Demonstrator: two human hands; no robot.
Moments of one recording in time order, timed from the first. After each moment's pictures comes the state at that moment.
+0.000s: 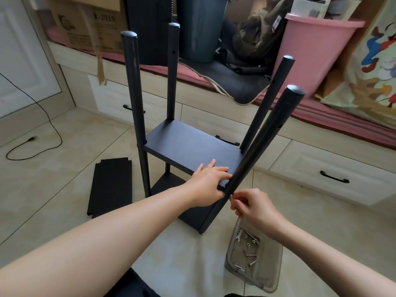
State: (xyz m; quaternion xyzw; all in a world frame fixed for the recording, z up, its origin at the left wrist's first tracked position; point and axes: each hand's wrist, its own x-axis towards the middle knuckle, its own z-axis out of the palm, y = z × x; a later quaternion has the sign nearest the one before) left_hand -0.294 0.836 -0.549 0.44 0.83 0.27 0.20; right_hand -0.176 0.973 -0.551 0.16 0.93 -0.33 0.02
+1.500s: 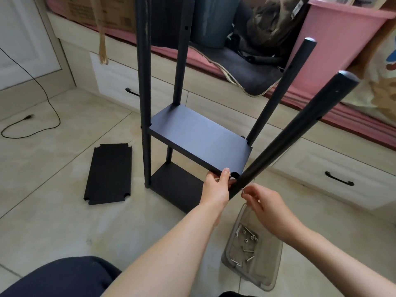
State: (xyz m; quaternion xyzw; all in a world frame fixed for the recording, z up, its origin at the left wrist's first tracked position) left_hand -0.253 0.871 -0.587 -0.07 0.62 0.72 0.30; right_hand -0.169 0.995 -0.561 0.09 0.97 -0.22 -0.01
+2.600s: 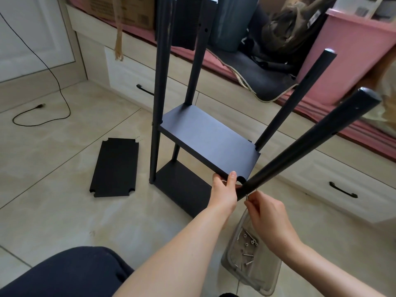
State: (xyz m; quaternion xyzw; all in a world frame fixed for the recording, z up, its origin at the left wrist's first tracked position) left_hand -0.247 0.864 -0.578 -0.06 0.63 0.71 0.31; right_hand -0.166 0.962 -0.563 0.15 0.97 -0.18 -0.07
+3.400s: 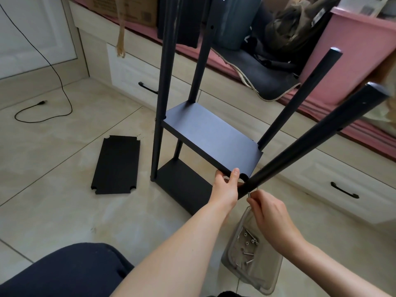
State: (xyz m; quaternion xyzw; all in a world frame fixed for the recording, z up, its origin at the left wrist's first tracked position) left_hand -0.251 0.861 -0.581 -0.05 0.60 0.73 0.31; right_hand -0.164 0.968 -0.563 0.11 0.97 -0.19 -0.05
